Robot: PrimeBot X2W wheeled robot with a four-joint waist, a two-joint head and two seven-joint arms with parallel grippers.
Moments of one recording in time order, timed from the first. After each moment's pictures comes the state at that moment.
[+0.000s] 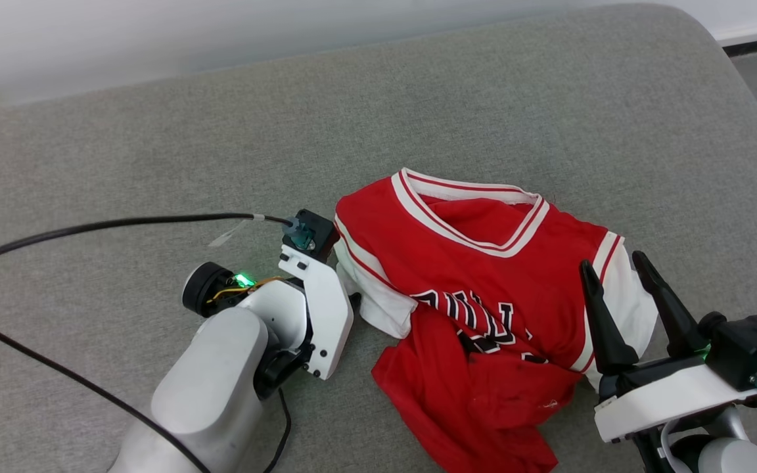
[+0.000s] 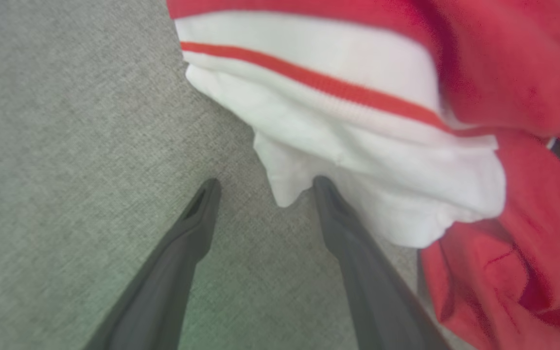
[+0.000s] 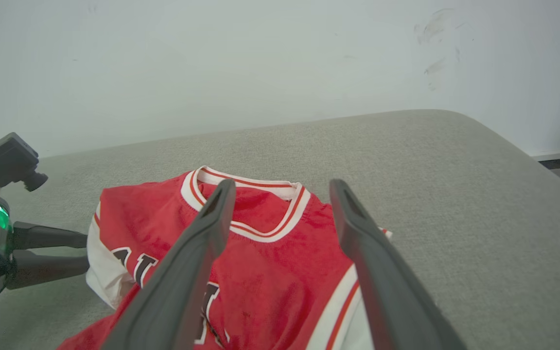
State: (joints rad) left arm -0.57 0.19 -0.49 0.44 -0.38 -0.13 0.54; right arm -0.04 -0.05 0.06 -0.11 0.20 0.13 -0.03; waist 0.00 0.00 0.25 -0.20
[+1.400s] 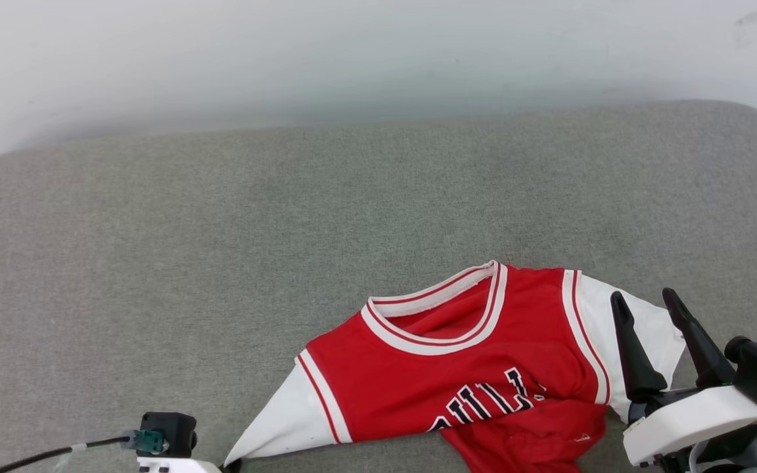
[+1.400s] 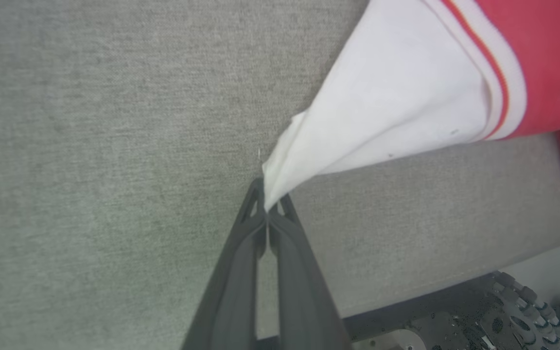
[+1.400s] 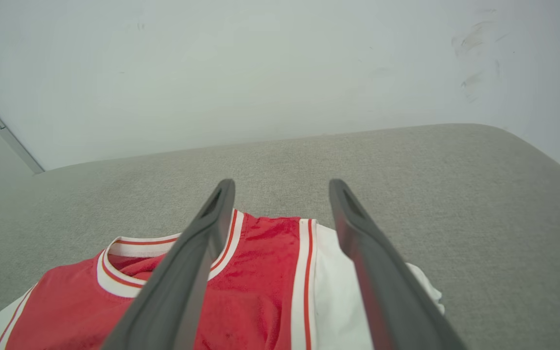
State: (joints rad) left arm 0.12 0.46 -0.36 -0.05 -0.63 0.20 0.43; right arm 0.04 -0.05 -0.02 -0.12 0.22 0.13 0.04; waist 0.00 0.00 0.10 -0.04
